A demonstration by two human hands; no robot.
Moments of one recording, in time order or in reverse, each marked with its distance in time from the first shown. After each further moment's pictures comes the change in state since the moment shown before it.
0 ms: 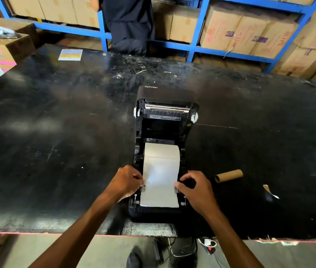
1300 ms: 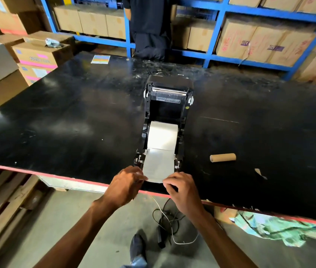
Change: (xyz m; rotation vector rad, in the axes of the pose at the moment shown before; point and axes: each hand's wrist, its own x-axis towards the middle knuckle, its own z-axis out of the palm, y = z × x) left_hand -0.139 -0.037 0.058 0.348 0.370 0.549; right_hand -0.116 0.012 -0.002 -0.176 -0.035 -0.620
